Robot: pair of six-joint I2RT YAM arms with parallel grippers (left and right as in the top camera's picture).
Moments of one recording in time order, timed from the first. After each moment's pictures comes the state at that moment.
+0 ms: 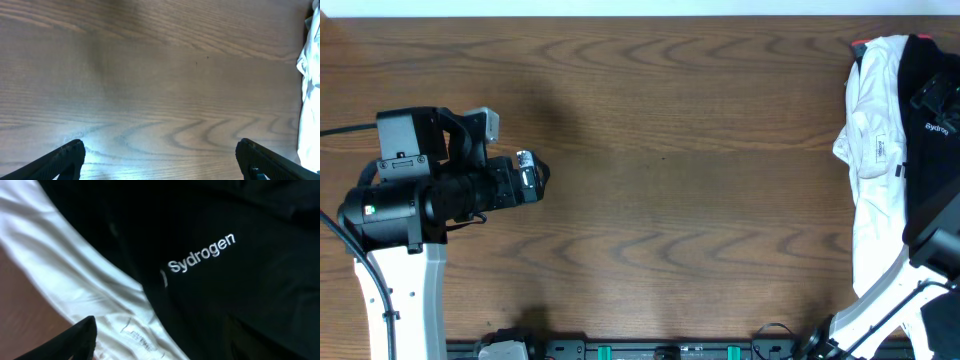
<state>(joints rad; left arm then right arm) 0.13 1.17 1.37 -1.27 0.39 -0.07 -0.52 2.18 1.98 -1.04 0.01 0.32</state>
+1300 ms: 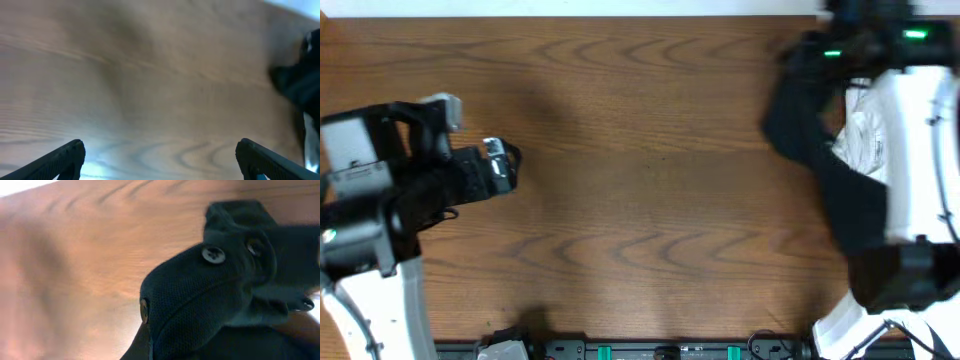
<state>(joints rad) 0.25 1.15 1.51 -1.29 0.39 -0.04 0.08 1.86 2.00 -1.17 -0.28 0.24</state>
